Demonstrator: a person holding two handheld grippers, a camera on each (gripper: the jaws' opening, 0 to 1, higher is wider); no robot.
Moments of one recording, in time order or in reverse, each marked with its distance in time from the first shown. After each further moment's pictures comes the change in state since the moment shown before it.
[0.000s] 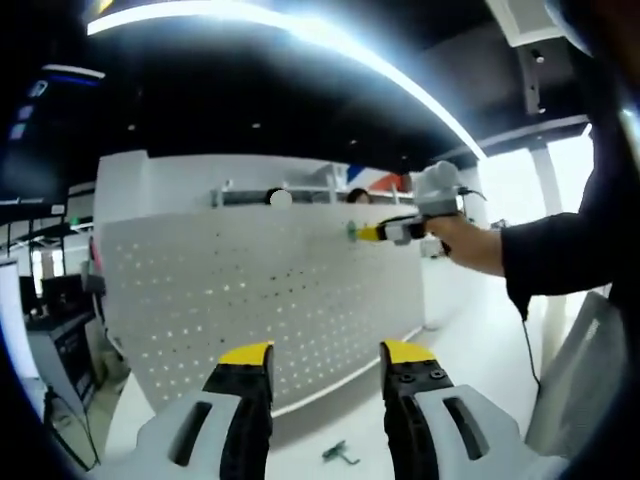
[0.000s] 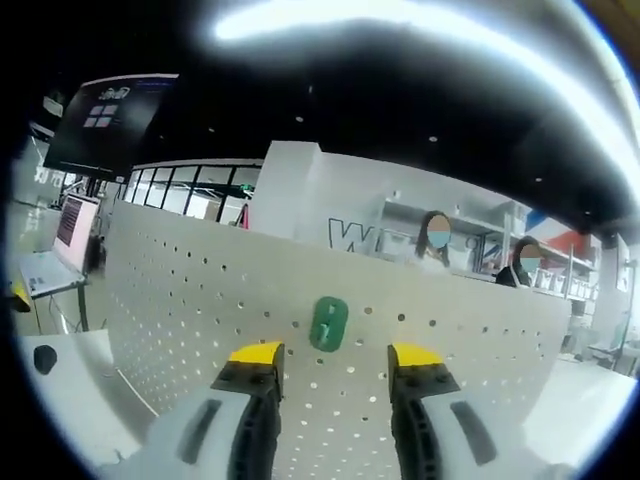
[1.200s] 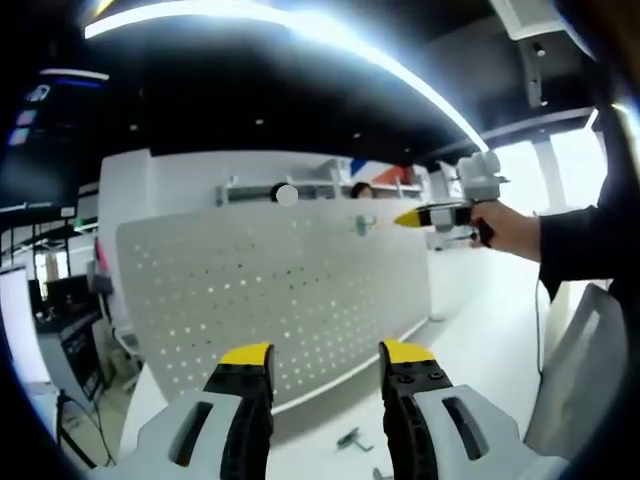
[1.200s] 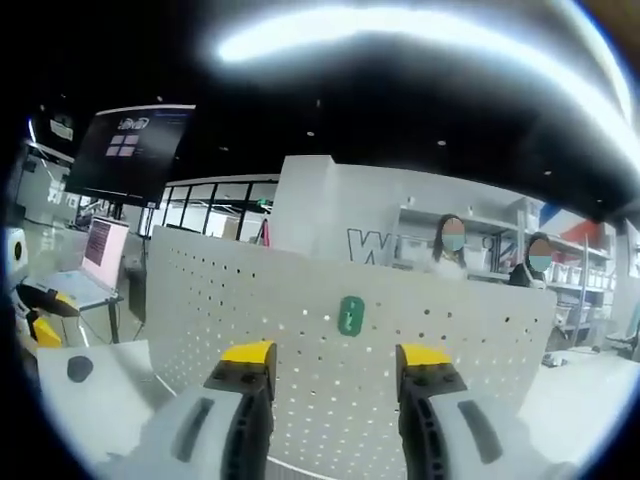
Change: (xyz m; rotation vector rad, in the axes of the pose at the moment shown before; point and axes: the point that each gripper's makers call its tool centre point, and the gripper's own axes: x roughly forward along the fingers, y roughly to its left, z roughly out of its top) left arm -0.012 0.014 -0.002 0.016 0.030 0.011; right arm -0.061 0.014 0.011 0.060 -0.042 0.096
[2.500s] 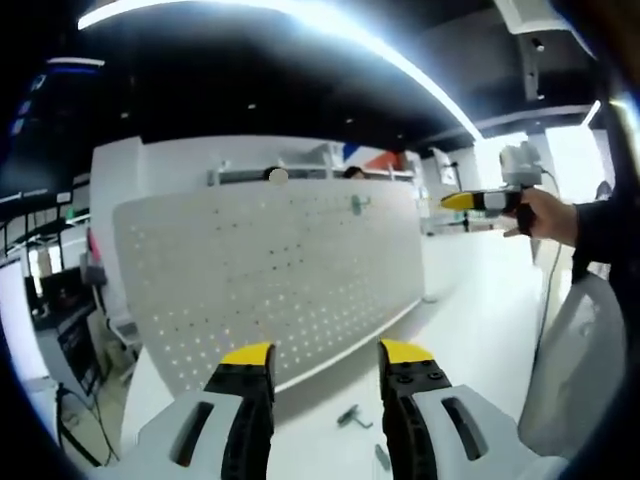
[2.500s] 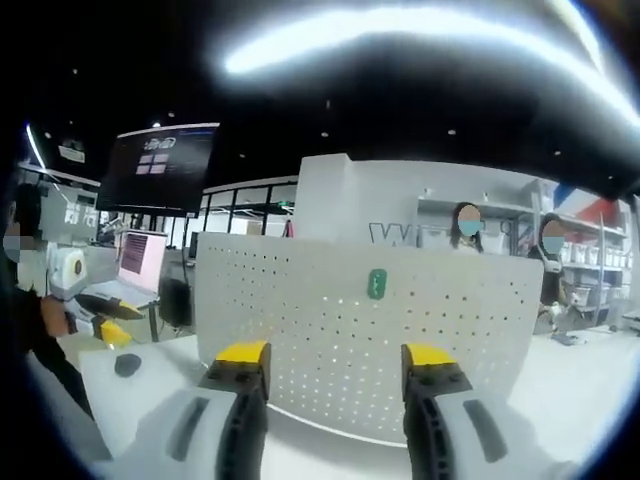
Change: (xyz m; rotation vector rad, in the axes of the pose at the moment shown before) left arm -0.011 0.004 -0.023 -0.002 0.072 -0.038; right arm -0.091 0.028 -0.014 0.067 0.022 0.112
